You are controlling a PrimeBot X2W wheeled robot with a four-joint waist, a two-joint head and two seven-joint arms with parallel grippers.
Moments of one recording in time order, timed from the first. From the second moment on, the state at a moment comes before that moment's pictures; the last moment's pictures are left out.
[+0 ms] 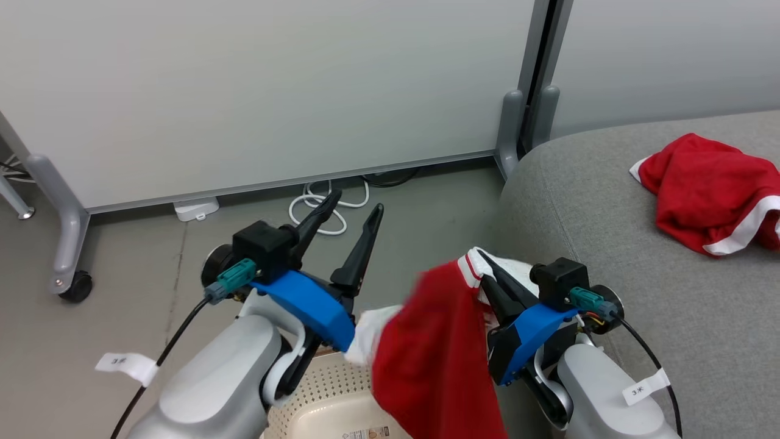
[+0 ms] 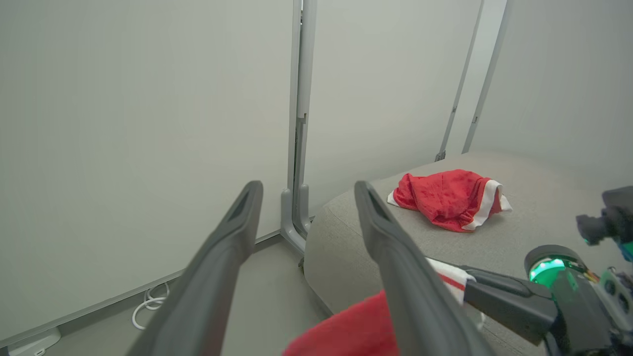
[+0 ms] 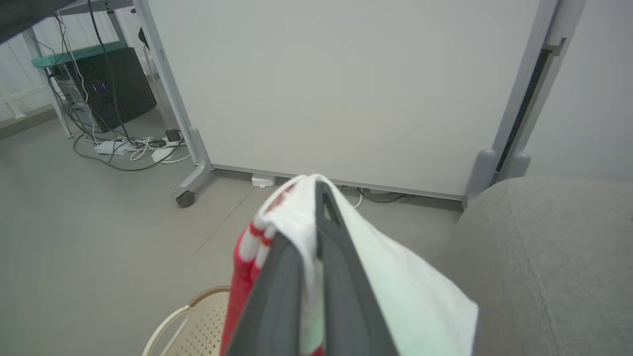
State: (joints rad) left arm -0.60 0.27 -0.85 0.46 -0.78 -0.02 -0.26; right arm -0.51 -0.05 0.42 0.77 0.29 0.13 -0.26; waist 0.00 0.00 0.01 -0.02
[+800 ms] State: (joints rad) left arm -0.06 0.34 -0.33 0.13 -0.56 0.04 -0.26; right arm -0.41 -0.05 0.31 0.44 0.25 0.13 -0.23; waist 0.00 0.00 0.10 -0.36
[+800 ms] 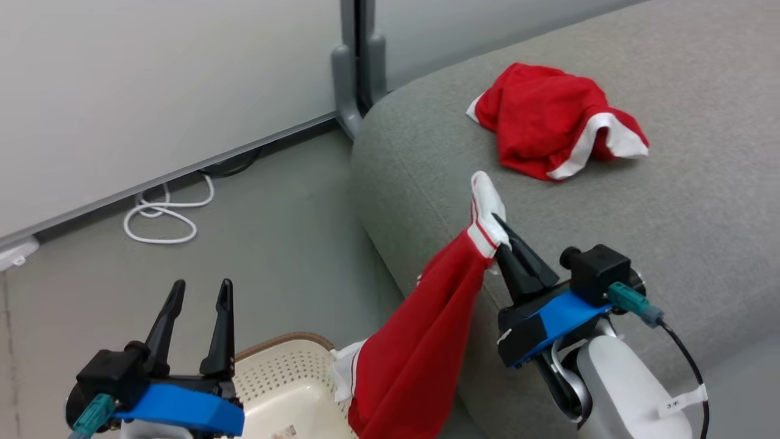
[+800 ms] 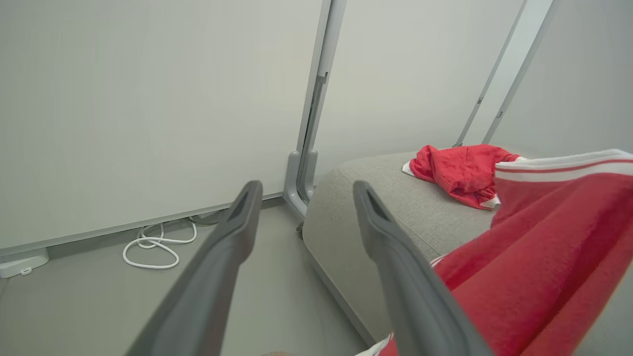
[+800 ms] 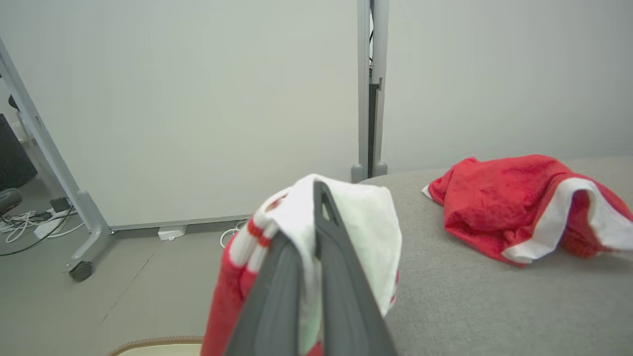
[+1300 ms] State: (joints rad) left arm -0.04 0.32 -0.25 0.12 -0.48 0.00 -0.26; right arm -0.27 -0.05 0.18 0.20 0.23 0.13 -0.16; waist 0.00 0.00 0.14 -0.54
